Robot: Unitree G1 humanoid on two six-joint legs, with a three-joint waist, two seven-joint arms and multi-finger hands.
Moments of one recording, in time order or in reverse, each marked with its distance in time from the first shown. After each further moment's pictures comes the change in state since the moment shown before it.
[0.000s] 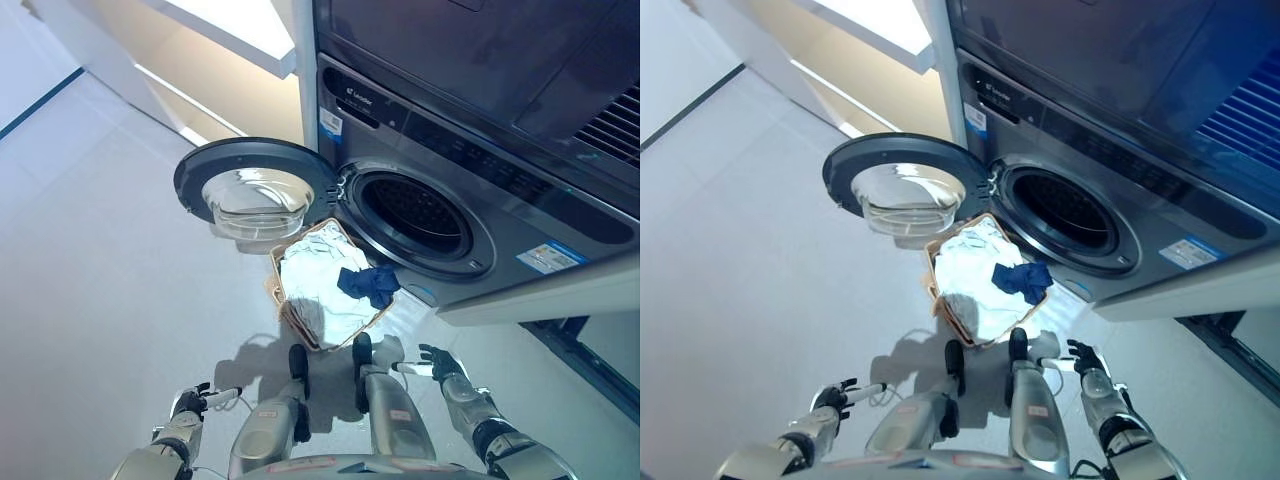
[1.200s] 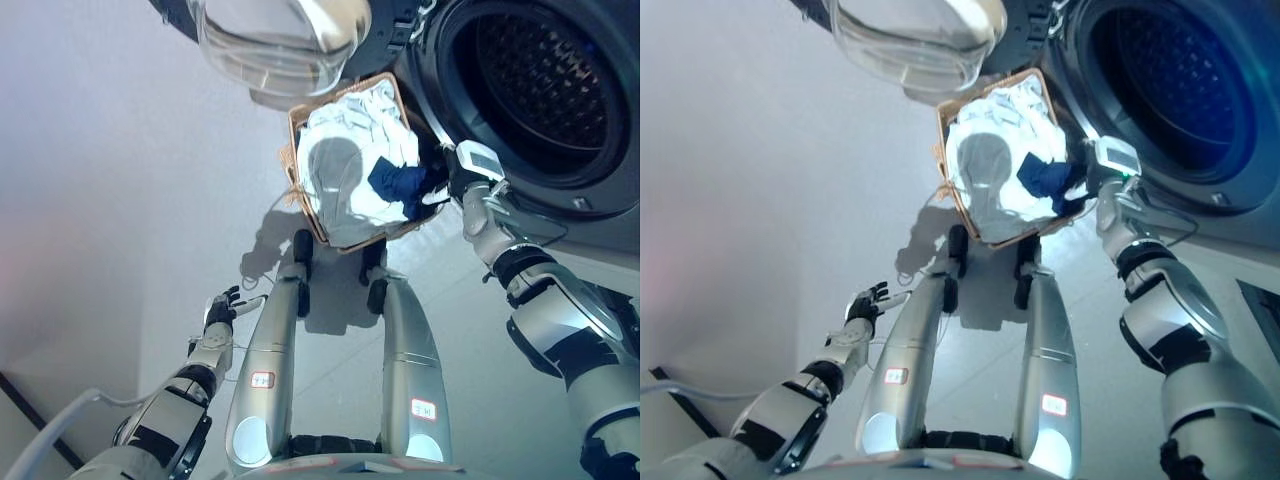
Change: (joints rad) left arm -0.283 -0.019 -0.145 -0.160 -0.196 -0.075 0.083; right arm -0.830 -0.269 0.479 0.089 -0.343 0.015 -0.151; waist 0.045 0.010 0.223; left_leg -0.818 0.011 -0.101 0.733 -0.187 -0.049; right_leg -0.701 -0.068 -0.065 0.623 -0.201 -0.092
